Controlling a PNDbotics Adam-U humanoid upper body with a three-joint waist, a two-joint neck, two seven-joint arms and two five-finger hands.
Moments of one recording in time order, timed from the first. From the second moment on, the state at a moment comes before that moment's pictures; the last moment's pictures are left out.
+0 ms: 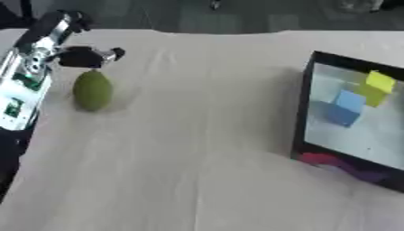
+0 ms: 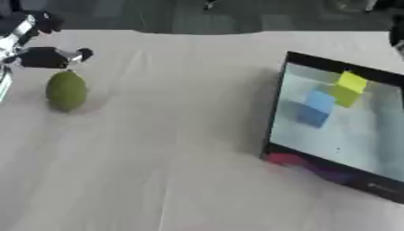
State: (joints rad) left arm -0.93 0.40 -0.13 -1.21 -0.71 0.32 -0.40; right arm -0.05 -0.96 -0.16 -1.98 -0.43 -0.01 -0.07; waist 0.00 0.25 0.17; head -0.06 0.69
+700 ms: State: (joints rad) left arm -1.00 0.47 -0.12 -1.05 -0.85 0.25 -0.70; right arm -0.04 -0.96 -0.15 -1.98 -0.42 0.00 -0.07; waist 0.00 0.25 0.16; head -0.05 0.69
